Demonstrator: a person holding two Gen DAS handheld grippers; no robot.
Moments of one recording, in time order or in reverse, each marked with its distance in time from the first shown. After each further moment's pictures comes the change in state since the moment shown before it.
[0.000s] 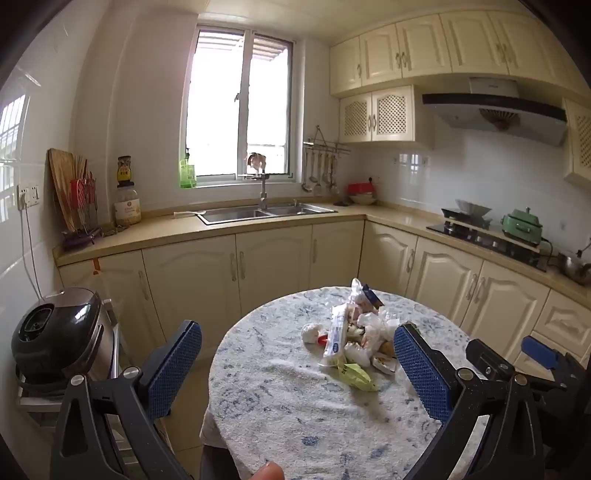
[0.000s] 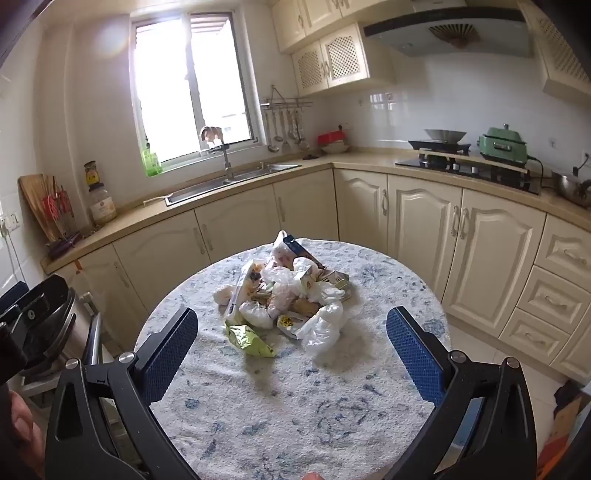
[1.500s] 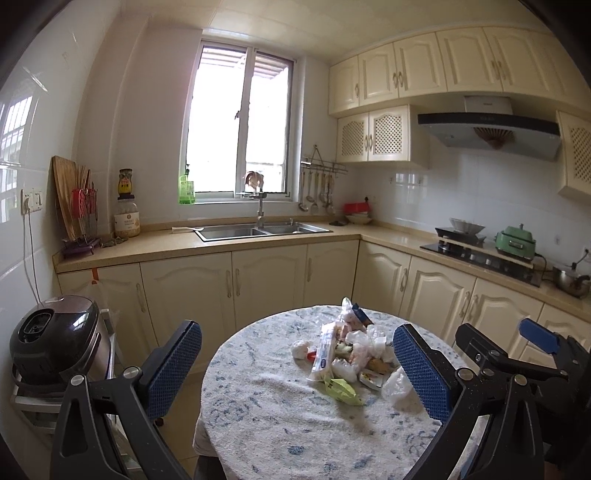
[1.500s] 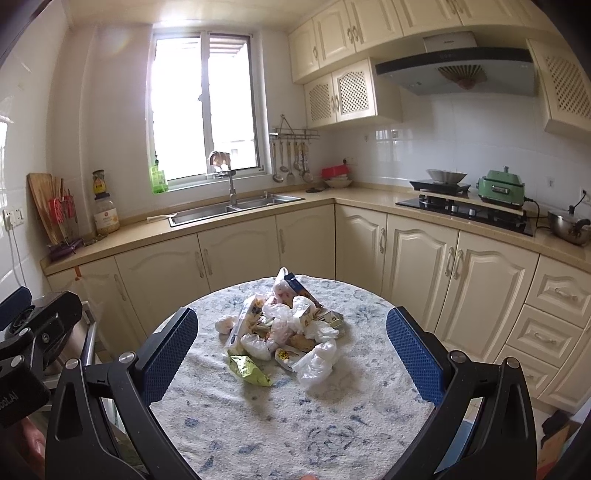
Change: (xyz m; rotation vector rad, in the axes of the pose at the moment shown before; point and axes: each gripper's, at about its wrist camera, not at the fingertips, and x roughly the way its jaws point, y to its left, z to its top) left arm -0.034 -0.018 0.005 -0.005 -0.089 -0.001; right arm -0.030 0.012 0.026 -0.071 -0.112 -0.018
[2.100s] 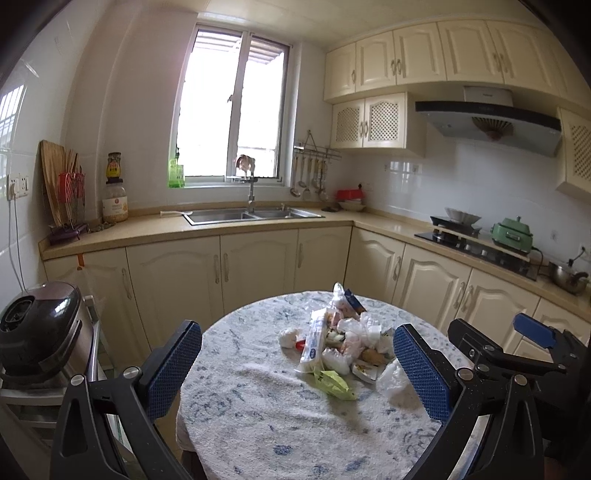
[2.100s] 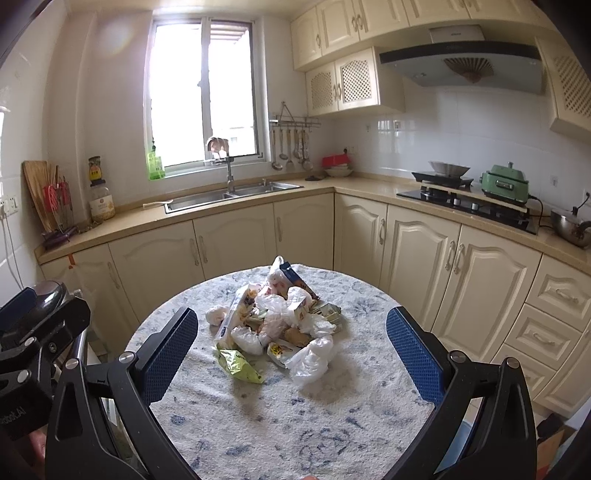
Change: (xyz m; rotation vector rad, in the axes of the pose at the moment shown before) left arm 0.056 0.003 -0.017 -0.020 0.059 -0.037; right arm 0.031 -0.004 -0.006 -0.022 0.051 -0.007
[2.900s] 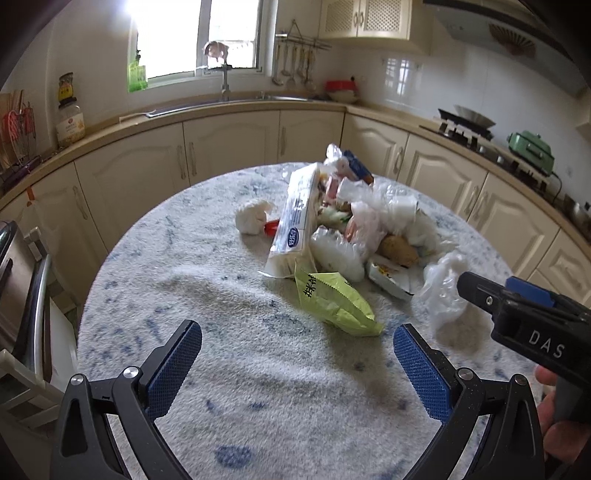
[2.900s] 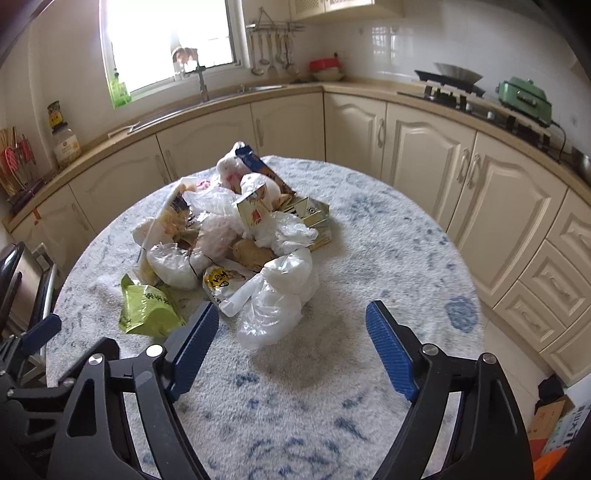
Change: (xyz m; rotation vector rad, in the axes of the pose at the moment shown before) left arm 0.225 -0.024 -0.051 0.043 0.395 -0.033; right arm 0.161 -0.048 -0.072 0.056 0.367 -0.008
